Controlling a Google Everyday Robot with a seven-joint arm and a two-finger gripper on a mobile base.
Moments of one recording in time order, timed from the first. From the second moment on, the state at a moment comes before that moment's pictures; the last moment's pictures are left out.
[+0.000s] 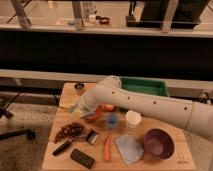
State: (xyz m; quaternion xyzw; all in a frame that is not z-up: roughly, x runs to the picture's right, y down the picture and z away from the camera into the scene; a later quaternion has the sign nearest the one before) arm -0.135 0.097 0.706 -0.28 -0.28 0.22 0.89
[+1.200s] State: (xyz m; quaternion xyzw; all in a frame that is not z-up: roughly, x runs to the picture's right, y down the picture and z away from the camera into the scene) arm -0.025 0.101 0.721 -0.28 -0.25 0.29 0.88
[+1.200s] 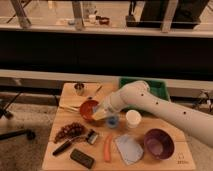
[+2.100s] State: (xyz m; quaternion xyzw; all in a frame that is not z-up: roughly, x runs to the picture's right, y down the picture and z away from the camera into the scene) arm 0.047 0.105 0.703 -0.26 -0.23 0.33 0.88
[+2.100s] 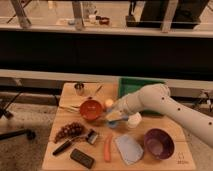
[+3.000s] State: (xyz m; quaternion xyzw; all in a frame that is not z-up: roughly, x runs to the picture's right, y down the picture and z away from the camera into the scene) arm 0.097 0.128 0.708 -0.27 -0.21 0.36 0.87
